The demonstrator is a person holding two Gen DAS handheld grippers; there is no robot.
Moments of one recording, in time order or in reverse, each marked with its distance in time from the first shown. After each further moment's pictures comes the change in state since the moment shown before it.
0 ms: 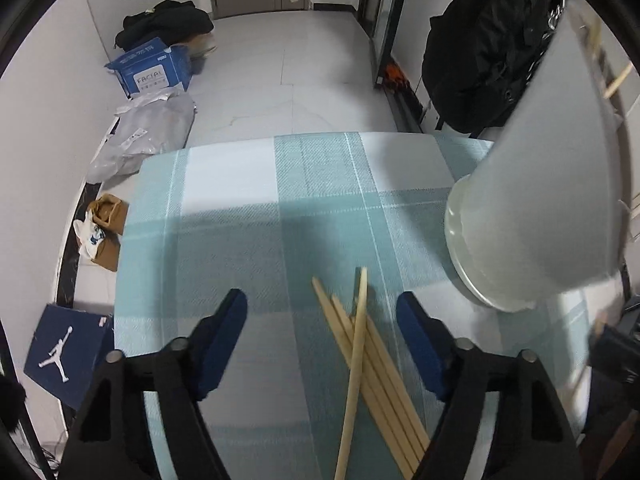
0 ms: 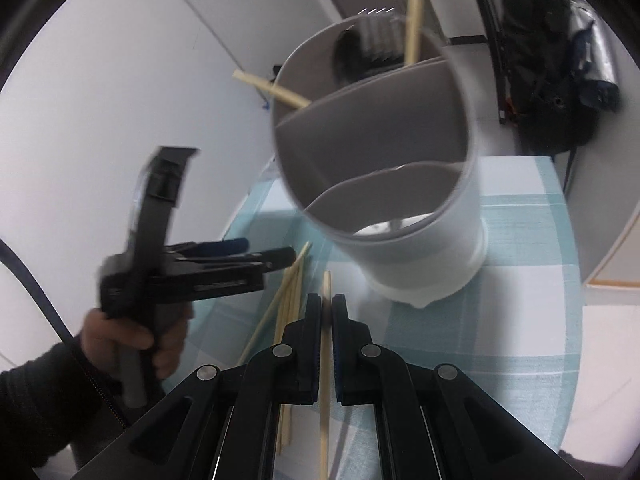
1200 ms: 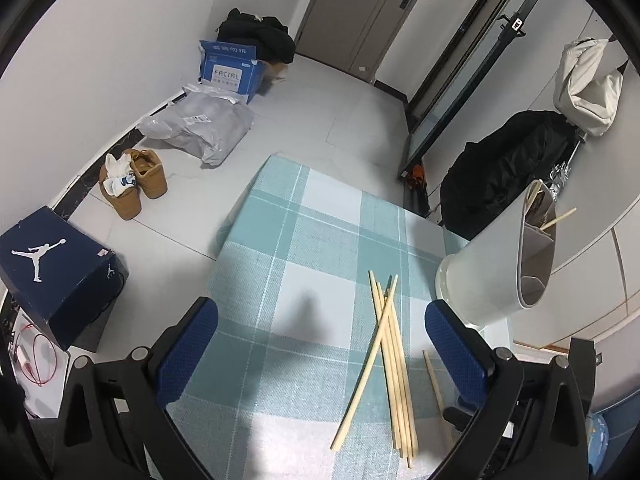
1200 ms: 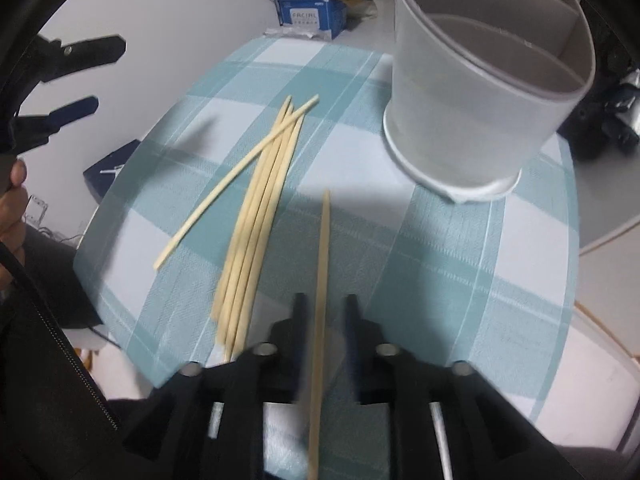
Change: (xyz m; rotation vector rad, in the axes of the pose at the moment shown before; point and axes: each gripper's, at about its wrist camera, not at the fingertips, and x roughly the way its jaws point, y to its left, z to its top) left arm -0.083 0.066 -0.064 -0.407 -0.249 -0.128; right arm 0.049 0.057 -0.062 -0.302 0.337 -0.304
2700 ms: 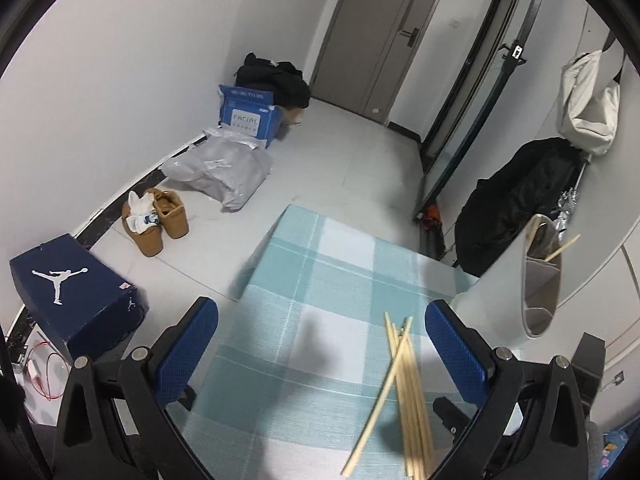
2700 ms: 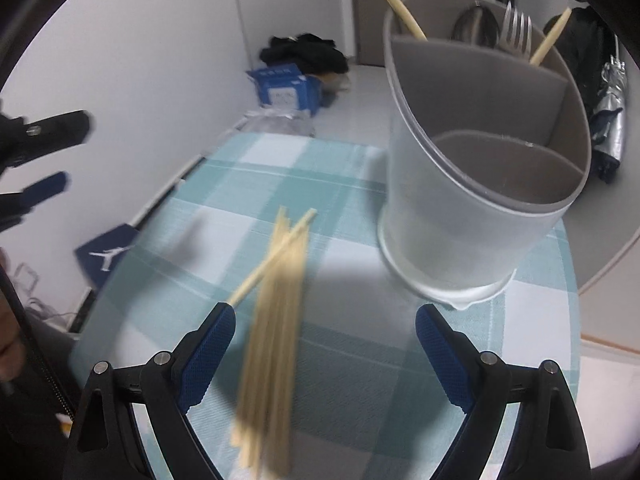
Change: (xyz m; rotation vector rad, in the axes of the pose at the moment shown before) left arm -0.016 -0.001 -0.002 0.009 -0.180 0.072; right arm 0.006 0.002 0.034 0.098 -0.282 -0.054
